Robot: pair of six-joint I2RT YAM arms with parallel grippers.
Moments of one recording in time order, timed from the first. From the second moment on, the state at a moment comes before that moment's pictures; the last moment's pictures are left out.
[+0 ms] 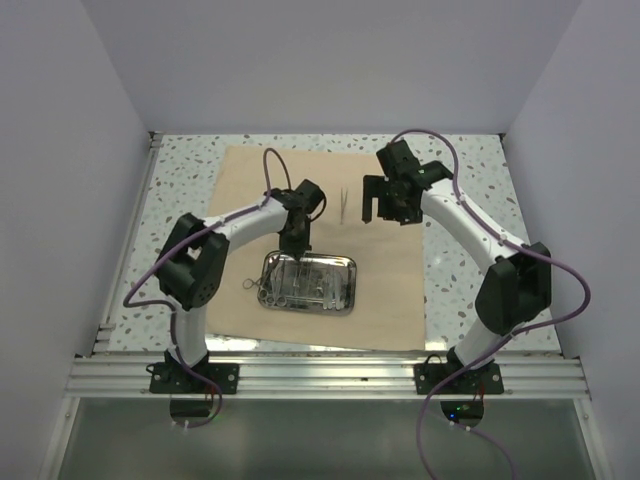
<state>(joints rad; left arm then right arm) -0.63 1.95 1.39 -0.76 -0.11 -0.59 0.45 1.68 1.51 -0.93 0.14 0.46</state>
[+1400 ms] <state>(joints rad) -0.48 2.48 2.22 -0.48 0.12 -0.50 0.45 1.62 1.51 -1.01 0.18 0.46</state>
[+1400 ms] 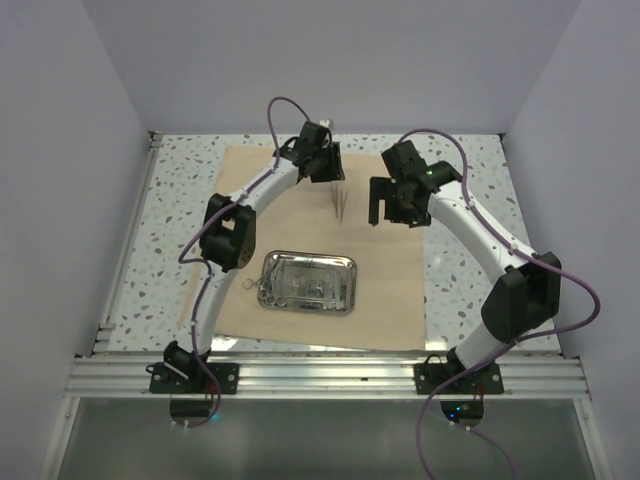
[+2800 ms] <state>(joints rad) -0.71 1.81 1.31 -0.65 -0.04 -0.51 0.45 1.52 1.37 -0.99 0.15 0.48</state>
